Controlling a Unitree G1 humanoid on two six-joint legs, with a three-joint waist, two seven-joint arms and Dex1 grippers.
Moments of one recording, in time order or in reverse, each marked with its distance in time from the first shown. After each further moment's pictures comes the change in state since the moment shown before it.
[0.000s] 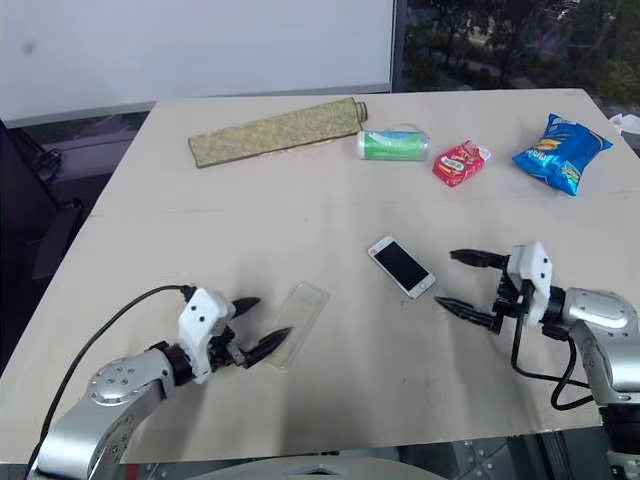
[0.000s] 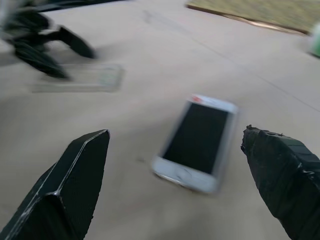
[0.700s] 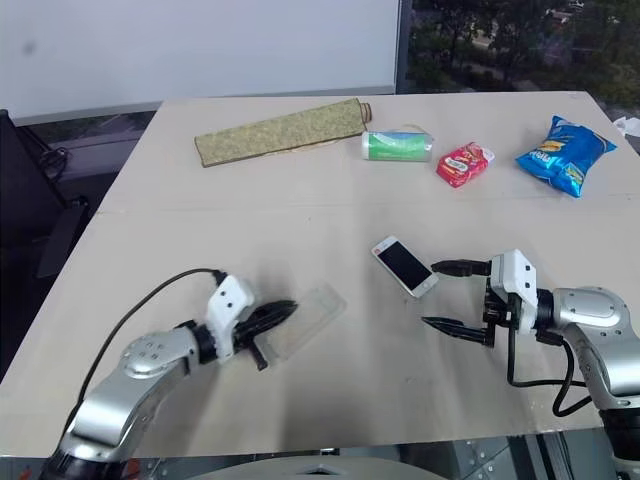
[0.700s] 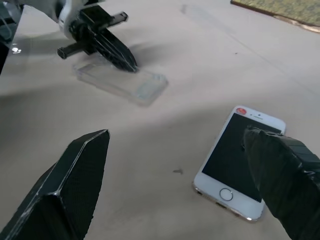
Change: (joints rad) left arm -0.249 0.004 -0.141 0.199 0.030 -0.114 -0.154; right arm 0.008 -0.030 0.028 -0.062 -0.024 0.007 0.041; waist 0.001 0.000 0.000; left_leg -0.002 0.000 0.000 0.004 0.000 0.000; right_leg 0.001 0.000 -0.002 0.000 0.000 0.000
